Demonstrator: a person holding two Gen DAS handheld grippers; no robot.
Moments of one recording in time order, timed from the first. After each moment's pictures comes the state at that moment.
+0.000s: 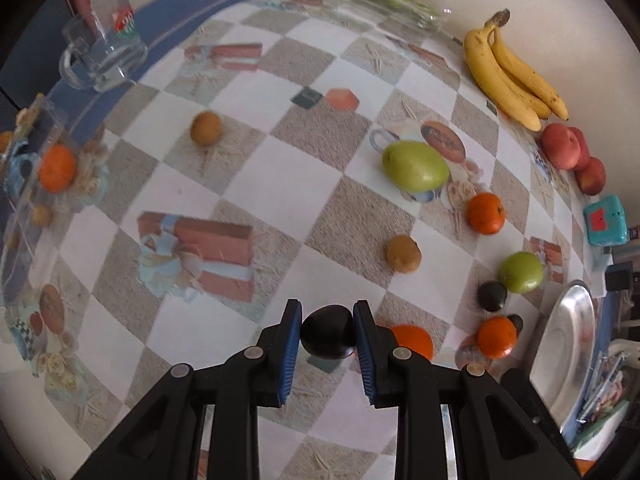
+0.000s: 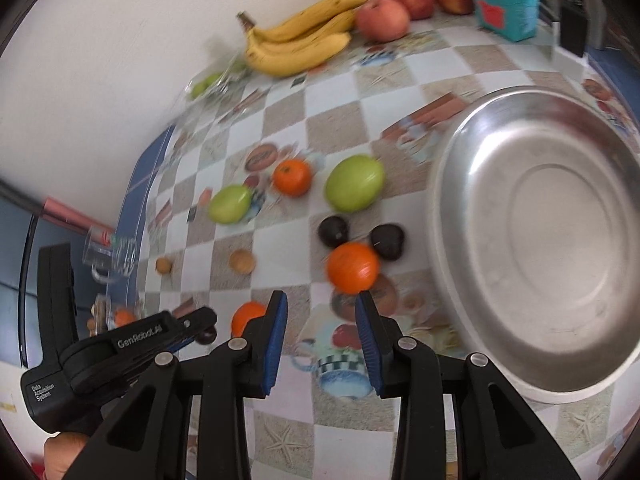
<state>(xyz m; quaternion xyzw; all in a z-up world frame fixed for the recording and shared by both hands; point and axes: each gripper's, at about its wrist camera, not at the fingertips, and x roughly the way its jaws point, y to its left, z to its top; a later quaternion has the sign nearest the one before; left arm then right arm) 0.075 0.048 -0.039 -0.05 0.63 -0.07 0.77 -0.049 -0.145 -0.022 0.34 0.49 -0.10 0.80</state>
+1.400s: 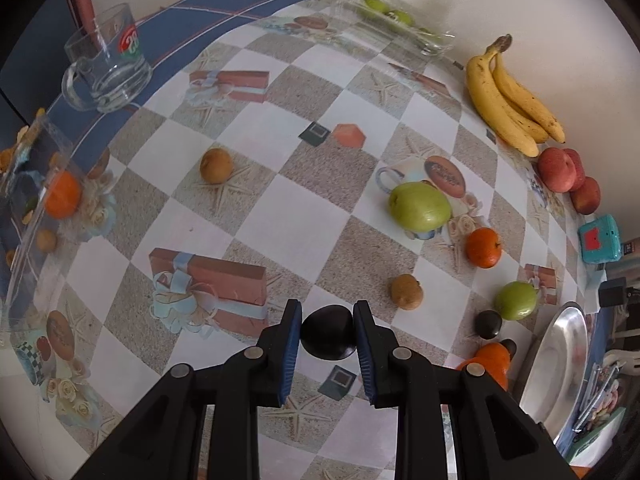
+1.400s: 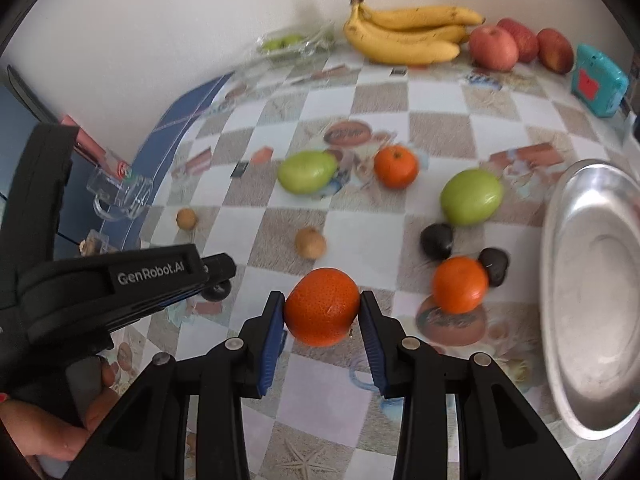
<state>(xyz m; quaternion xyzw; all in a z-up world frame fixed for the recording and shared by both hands) 0.092 0.058 -0.031 -0.06 0.62 -0.08 0.78 -0.009 -0.078 -0.016 0.23 0.49 -0.04 0.84</state>
